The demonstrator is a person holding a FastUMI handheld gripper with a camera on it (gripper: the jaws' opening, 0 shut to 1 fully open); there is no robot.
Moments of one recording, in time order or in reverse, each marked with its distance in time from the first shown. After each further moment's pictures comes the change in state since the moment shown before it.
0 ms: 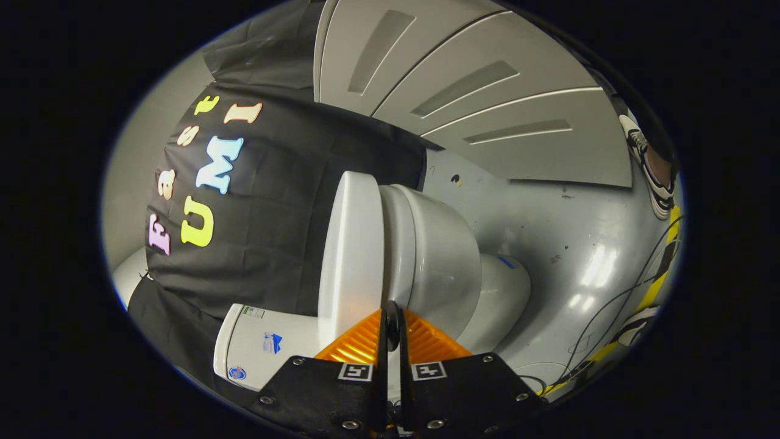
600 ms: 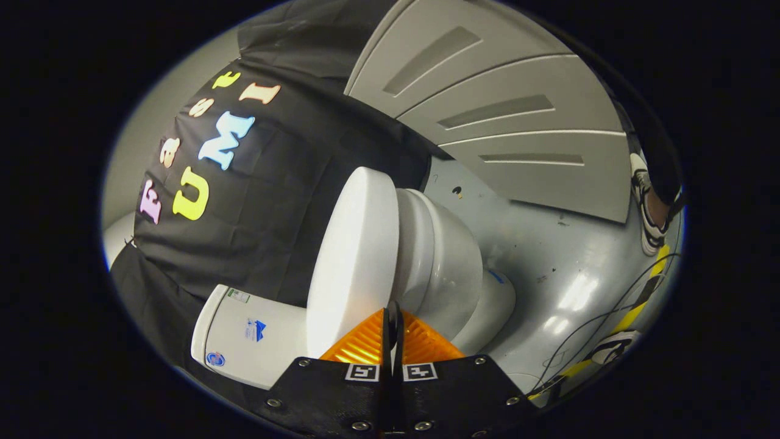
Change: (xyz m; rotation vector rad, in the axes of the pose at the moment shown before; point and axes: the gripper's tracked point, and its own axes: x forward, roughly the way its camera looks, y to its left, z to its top) arm -0.013 0.023 0.004 -0.226 -0.008 -0.088
